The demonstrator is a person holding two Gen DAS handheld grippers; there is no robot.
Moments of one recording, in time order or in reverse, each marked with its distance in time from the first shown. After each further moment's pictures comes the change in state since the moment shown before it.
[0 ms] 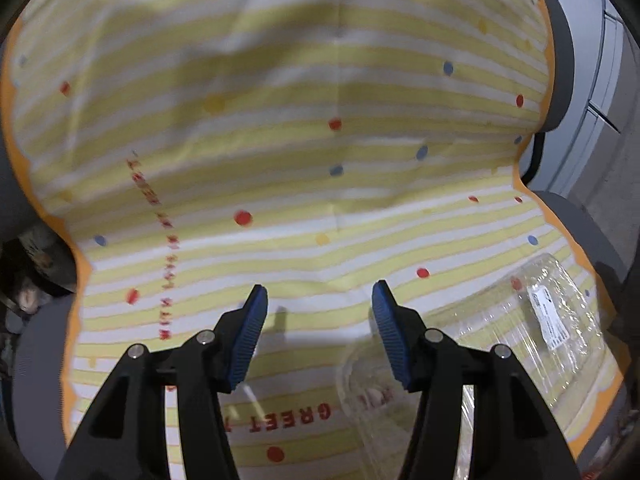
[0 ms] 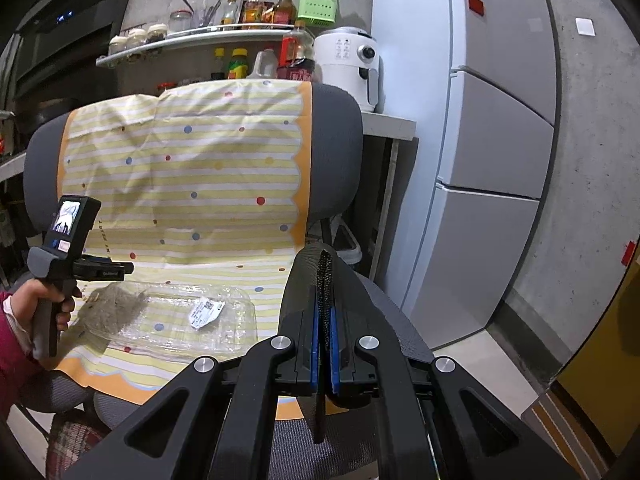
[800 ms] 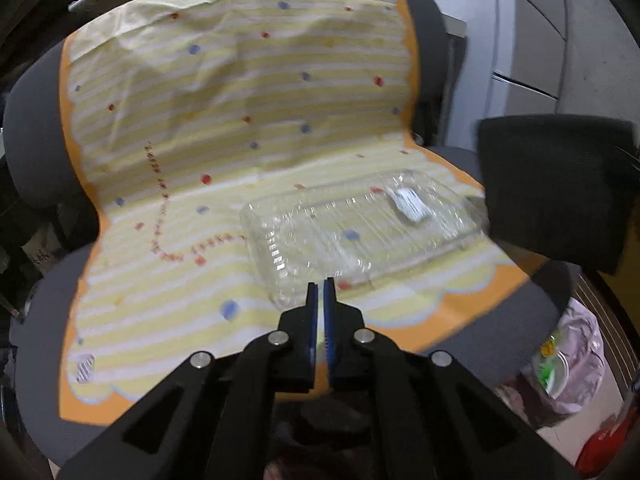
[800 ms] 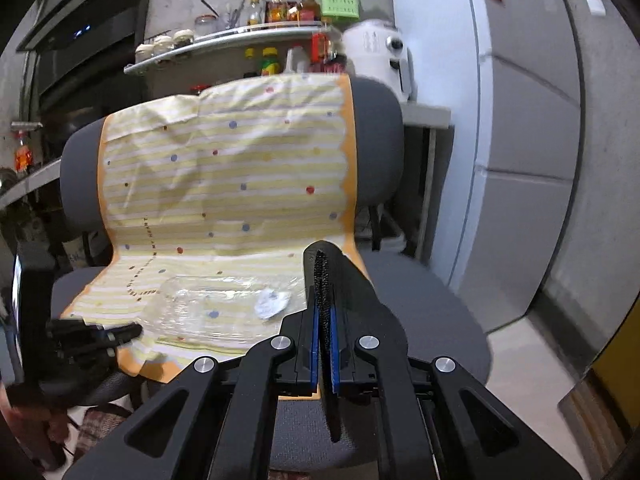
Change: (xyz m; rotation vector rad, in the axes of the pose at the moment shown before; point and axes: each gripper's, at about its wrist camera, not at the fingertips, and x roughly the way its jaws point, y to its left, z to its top) left arm -0.123 -0.079 -0.121 0.098 -0.140 -0.009; right arm -0.026 0.024 -0.014 0.008 -0.022 0.110
